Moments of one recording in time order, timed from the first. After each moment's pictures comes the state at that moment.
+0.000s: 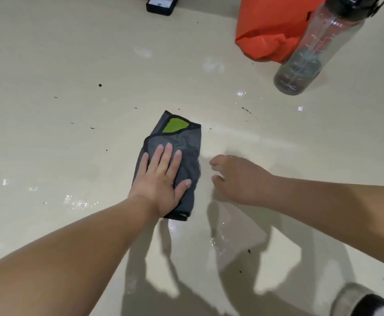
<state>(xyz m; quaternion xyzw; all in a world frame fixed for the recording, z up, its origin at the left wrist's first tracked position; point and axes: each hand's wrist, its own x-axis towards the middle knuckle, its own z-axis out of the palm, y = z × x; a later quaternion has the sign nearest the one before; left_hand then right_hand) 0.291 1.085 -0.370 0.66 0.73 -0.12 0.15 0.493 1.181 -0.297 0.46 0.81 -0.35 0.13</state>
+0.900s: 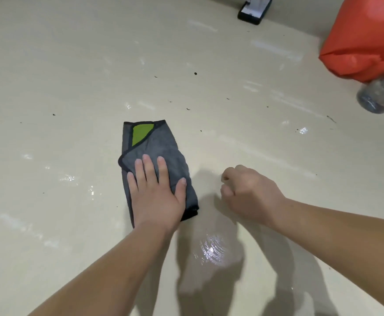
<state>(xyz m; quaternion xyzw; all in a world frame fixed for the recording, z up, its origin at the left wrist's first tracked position) 0.159 0.910 -0.393 0.43 0.90 0.04 0.10 0.327 1.036 -0.311 0.43 0.87 -0.22 0.14</state>
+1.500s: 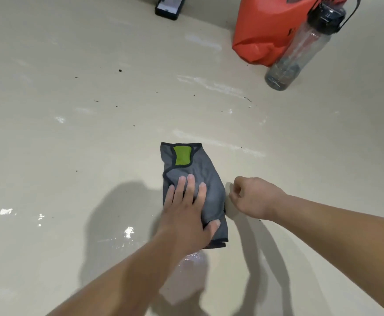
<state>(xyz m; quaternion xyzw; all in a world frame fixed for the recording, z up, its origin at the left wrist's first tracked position) 0.311 0.922 -0.379 0.72 0.67 0.00 0.19 0.473 1.026 -0.280 0.59 0.73 -0.23 0.24</state>
